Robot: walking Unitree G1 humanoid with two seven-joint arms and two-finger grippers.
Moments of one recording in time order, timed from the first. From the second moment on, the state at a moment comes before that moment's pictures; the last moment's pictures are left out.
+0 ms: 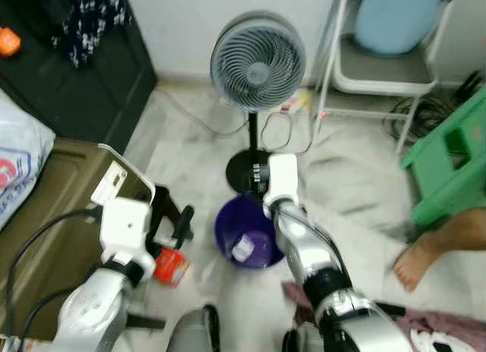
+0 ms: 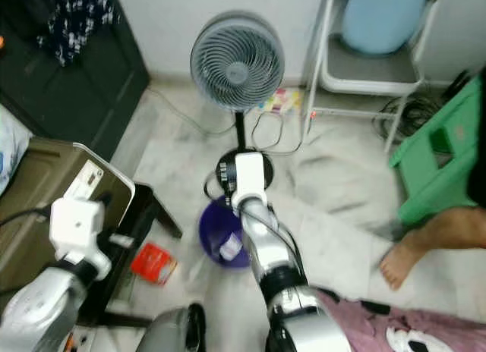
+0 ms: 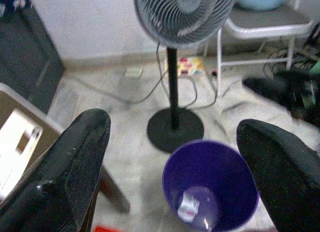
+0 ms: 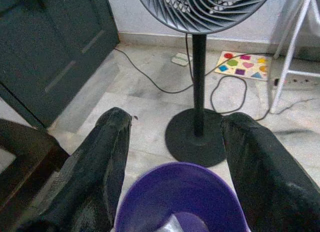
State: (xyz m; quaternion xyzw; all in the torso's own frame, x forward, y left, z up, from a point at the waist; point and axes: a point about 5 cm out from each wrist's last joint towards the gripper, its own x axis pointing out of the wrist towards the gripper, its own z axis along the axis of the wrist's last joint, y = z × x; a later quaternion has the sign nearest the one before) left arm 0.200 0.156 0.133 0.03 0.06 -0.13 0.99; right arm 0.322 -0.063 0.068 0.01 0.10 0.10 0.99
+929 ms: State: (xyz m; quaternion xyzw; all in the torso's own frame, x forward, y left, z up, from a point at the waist) left arm 0.271 0.157 0.120 0.06 -0.05 -0.07 0.99; right arm 0.301 -0.154 0.094 -0.05 0.02 0.06 1.00
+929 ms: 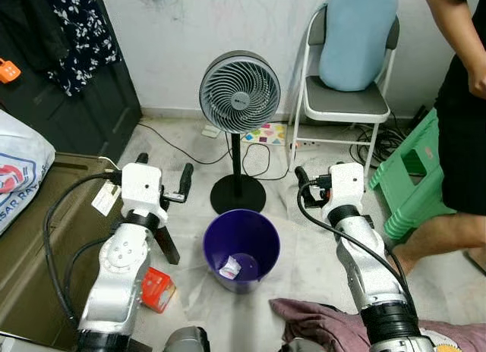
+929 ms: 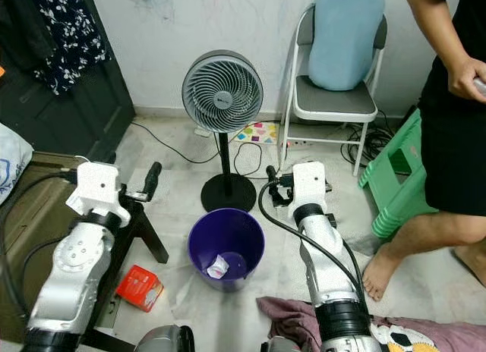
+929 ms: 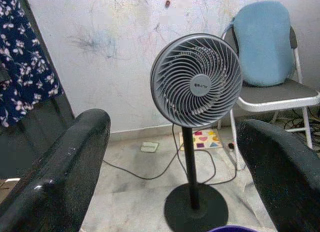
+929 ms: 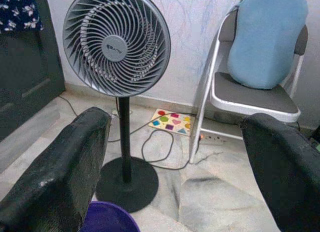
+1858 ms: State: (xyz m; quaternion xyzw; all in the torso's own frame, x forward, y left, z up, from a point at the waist) left arm 0.276 0.149 0.116 0.05 -0.08 -0.06 0.99; right arm 0.305 -0.124 0.115 -0.03 -0.03 0.12 0.99
